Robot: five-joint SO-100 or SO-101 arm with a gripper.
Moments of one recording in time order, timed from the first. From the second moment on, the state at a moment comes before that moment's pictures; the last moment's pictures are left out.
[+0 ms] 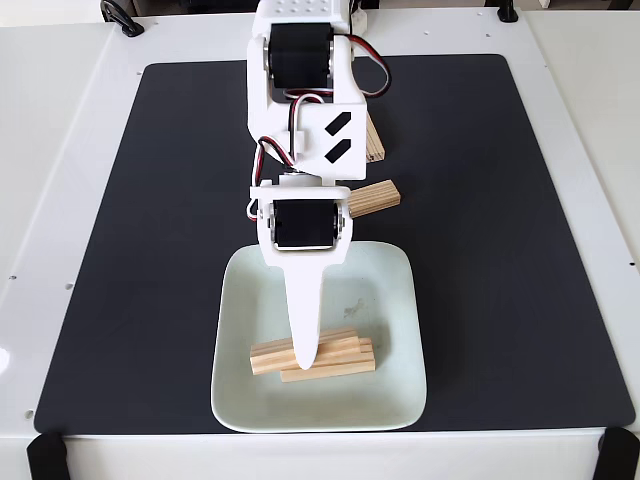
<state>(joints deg) -8.8 34.7 24.3 47.0 -4.8</state>
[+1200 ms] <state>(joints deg) -9.9 34.7 26.4 47.0 -4.8</state>
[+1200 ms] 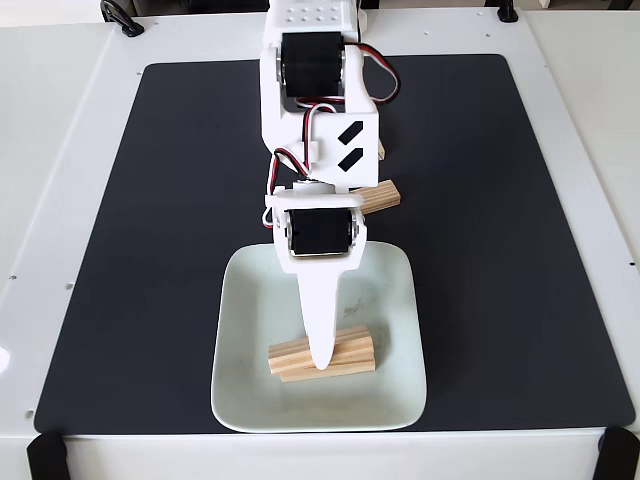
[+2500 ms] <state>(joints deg) -10.4 48.7 32.3 54.0 -4.8</state>
